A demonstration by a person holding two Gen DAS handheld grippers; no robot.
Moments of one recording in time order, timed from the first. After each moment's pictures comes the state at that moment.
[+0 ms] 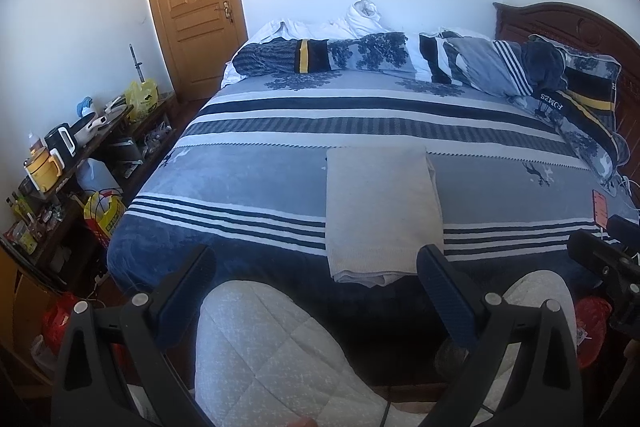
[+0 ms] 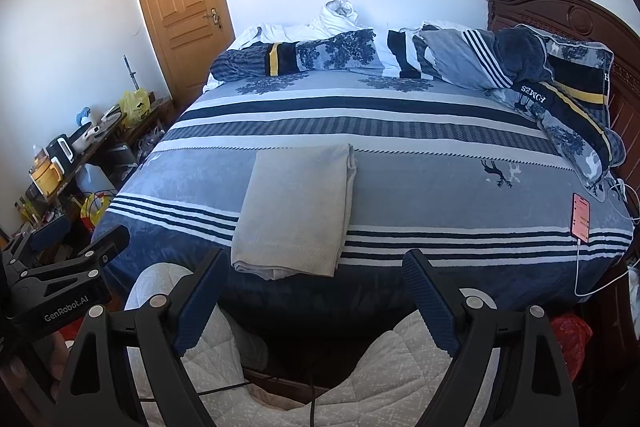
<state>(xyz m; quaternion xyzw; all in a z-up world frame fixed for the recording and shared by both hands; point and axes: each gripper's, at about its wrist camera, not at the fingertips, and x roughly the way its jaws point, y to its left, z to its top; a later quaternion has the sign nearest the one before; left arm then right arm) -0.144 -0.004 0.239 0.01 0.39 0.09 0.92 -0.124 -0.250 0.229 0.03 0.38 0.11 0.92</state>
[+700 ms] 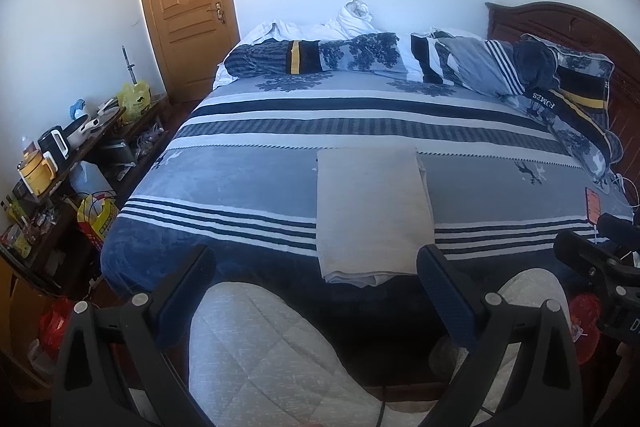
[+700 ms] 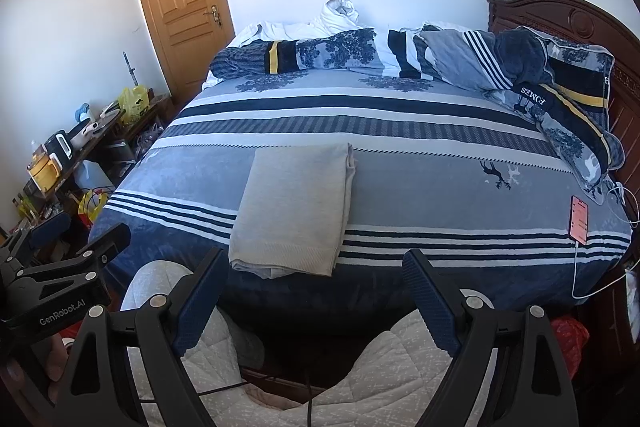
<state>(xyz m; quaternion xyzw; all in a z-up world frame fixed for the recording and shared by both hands) -0.141 -0.008 0.240 0.01 0.39 0.07 0.92 -0.106 -0.261 0.224 0.01 0.39 0.12 0.91</state>
